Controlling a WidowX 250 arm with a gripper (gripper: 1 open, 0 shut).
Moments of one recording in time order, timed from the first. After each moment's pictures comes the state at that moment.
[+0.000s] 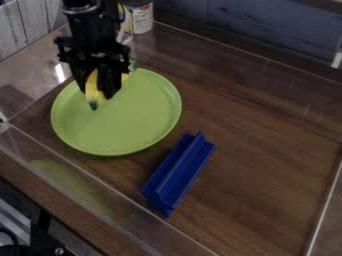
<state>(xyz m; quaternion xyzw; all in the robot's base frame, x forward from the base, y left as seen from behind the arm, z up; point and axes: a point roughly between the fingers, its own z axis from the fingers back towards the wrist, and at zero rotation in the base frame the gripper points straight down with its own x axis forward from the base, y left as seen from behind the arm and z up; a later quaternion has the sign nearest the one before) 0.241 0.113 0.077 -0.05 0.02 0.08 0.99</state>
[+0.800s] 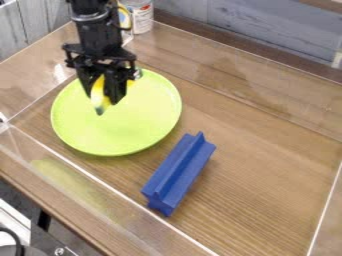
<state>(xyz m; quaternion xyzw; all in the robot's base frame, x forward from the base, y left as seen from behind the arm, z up) 0.248 0.095 0.078 -0.05 0.03 0.06 1.00</state>
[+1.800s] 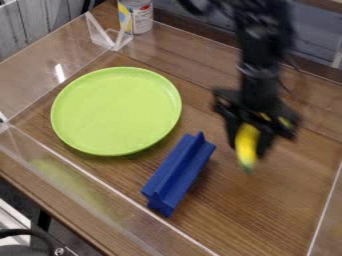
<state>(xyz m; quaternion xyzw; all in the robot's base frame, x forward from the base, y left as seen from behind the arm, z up) 0.276 -0.100 0.051 -0.06 0.02 -0.05 1.00</state>
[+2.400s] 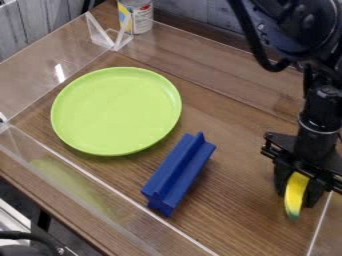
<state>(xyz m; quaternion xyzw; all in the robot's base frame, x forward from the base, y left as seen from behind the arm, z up) 0.279 -0.141 0.021 -0.05 0.02 -0.06 1.00</state>
